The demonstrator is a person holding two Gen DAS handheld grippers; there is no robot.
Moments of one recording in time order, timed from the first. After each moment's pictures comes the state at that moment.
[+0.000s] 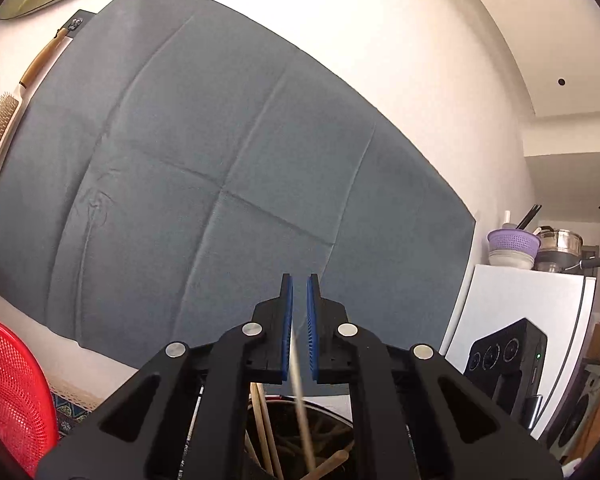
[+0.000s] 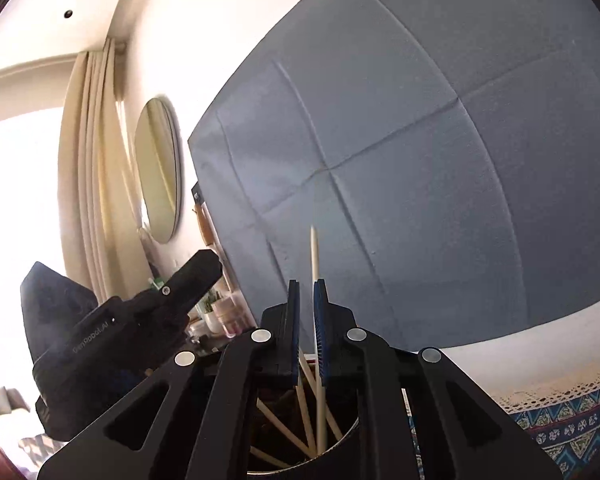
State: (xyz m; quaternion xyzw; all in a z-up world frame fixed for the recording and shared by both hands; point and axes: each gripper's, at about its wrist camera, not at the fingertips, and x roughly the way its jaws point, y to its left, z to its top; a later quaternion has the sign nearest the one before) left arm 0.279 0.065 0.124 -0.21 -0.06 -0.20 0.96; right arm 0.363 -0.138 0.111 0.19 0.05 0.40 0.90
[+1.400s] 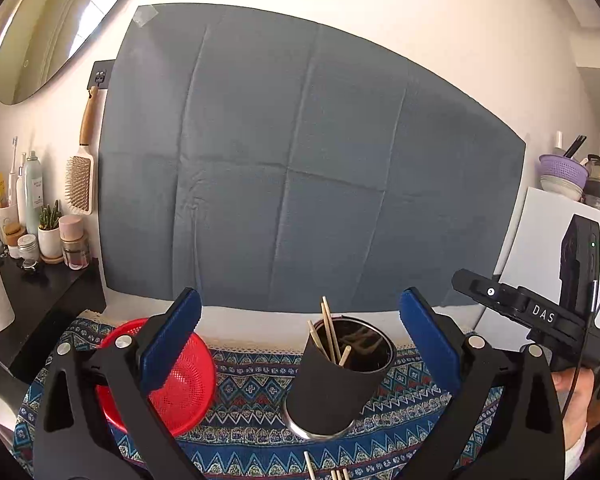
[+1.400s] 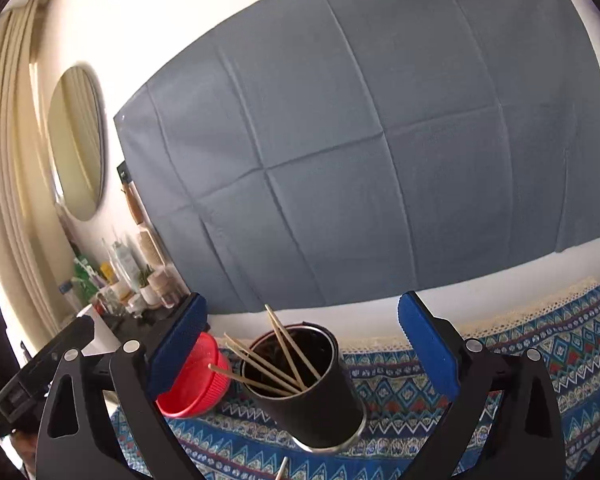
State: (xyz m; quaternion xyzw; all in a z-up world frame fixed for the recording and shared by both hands) left arm 0.184 0.087 0.195 -0.09 0.14 -0.07 0.98; right arm 0.275 -0.158 0.208 0.14 0.20 0.21 0.95
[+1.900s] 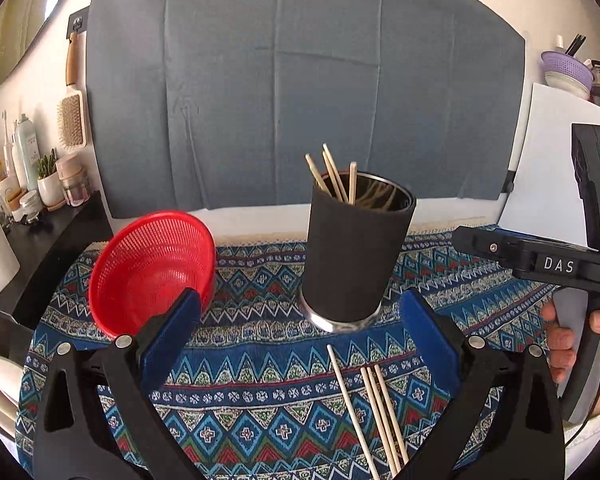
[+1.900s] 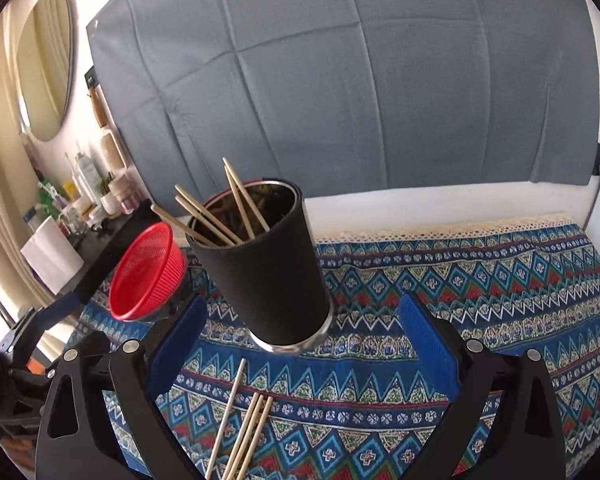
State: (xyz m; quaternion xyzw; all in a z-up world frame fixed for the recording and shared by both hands) left arm 0.172 0.060 0.100 -0.02 0.28 -0.06 0.96; right arm 0.253 -0.142 0.115 0.07 0.33 0.16 0.93
